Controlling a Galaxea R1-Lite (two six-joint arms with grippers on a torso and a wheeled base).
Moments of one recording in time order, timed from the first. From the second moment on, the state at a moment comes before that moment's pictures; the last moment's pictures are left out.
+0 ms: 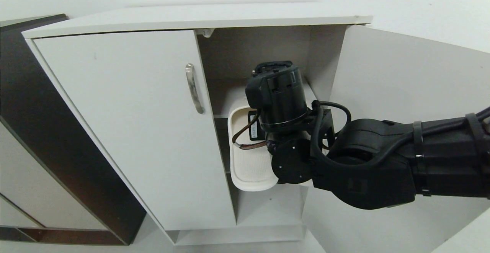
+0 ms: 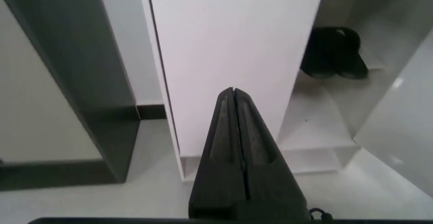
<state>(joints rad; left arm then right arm) 0.00 0.00 0.00 0.00 0.00 0.00 0.99 2.01 -1.57 -0.19 -0.89 0.22</state>
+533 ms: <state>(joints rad) 0.00 0.00 0.00 0.00 0.00 0.00 1.00 2.04 -1.61 -0.20 -0.89 0.22</state>
